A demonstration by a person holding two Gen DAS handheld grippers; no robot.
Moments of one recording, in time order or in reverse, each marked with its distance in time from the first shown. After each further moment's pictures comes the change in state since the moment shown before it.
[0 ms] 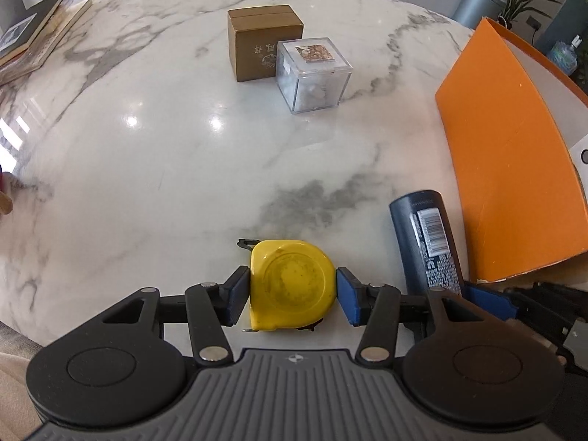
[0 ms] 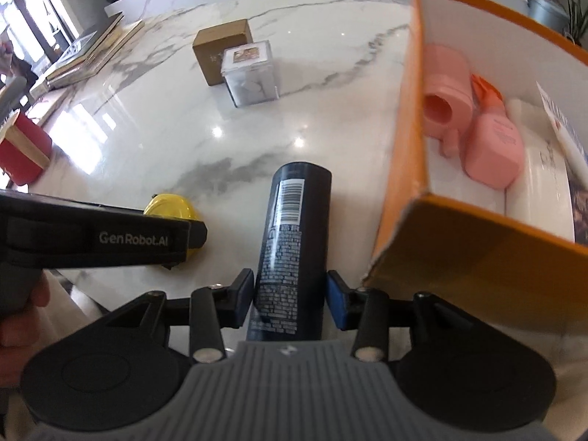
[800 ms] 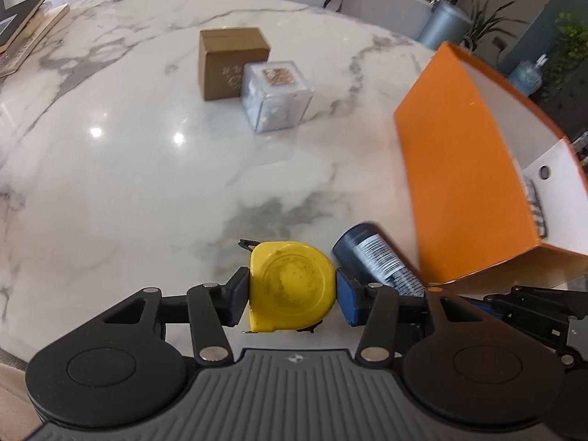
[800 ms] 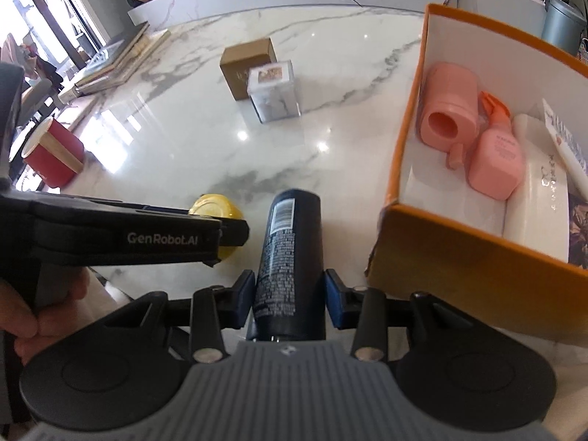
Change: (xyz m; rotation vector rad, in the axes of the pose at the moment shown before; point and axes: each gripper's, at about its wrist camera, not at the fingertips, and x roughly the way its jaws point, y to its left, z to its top) left arm -0.015 0.003 -0.002 -0.008 -0.071 -0.165; right arm -0.036 -0.009 0.001 -0.002 -0.013 0.098
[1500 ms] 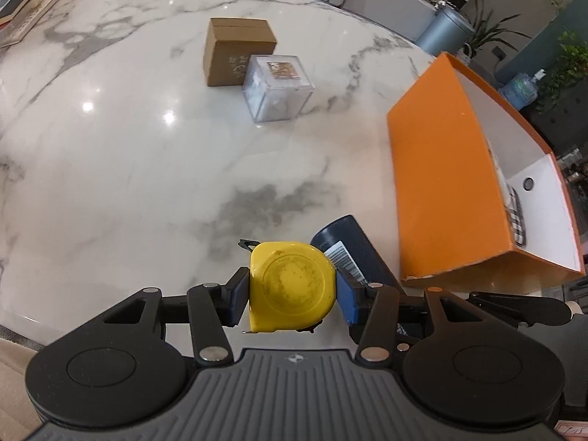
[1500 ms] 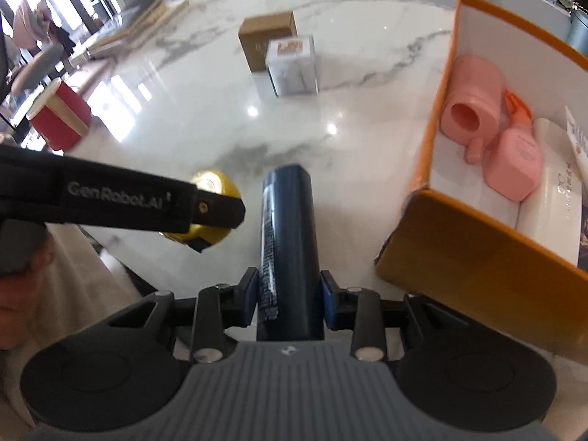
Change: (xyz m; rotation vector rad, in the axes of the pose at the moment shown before) left arm -0.009 0.008 0.000 -0.083 0.048 -0.041; right arm 0.019 0.006 0.000 -0.096 0.088 -0.002
